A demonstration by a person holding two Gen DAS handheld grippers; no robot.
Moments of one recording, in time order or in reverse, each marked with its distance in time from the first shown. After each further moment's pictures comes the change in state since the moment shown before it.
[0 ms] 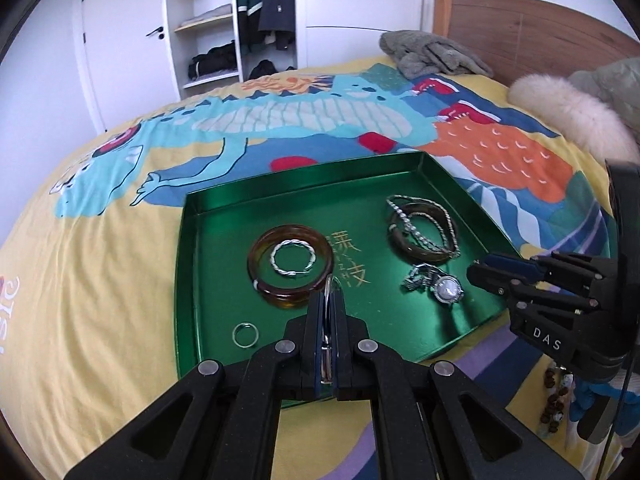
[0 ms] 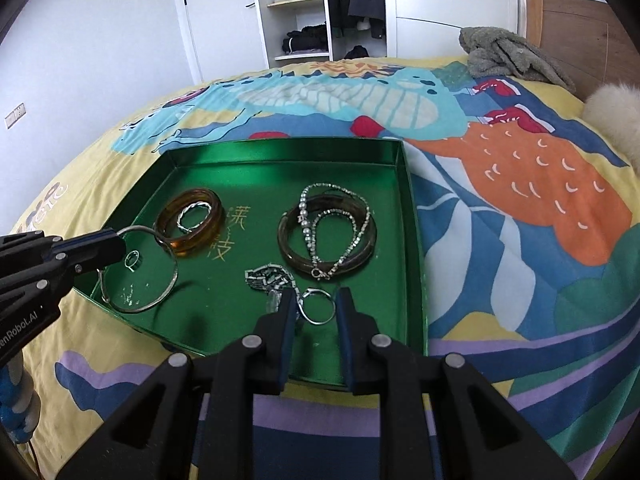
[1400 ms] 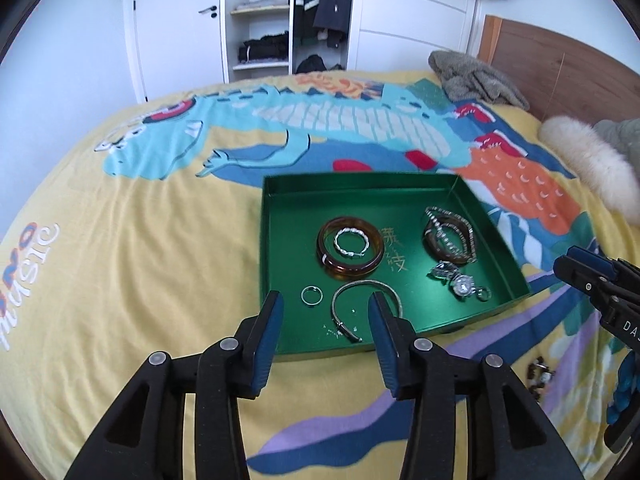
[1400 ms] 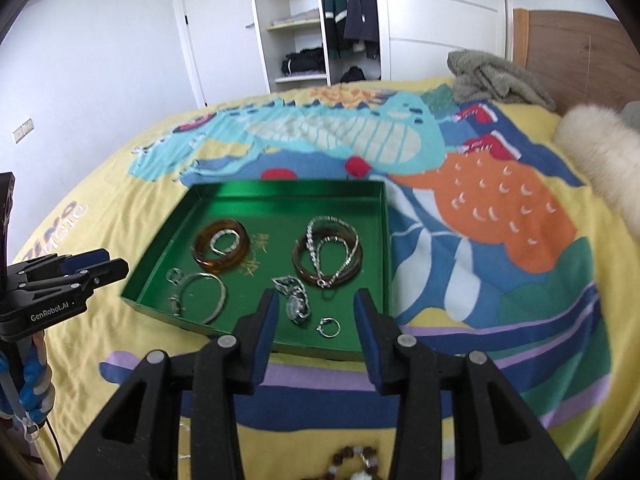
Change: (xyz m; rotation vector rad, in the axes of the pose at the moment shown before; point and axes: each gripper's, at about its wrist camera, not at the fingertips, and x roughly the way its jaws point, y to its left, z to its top) left arm -0.078 0.039 -0.012 -0.153 0.004 0.071; right arm -0.091 0.006 0.010 0.016 -0.070 0.004
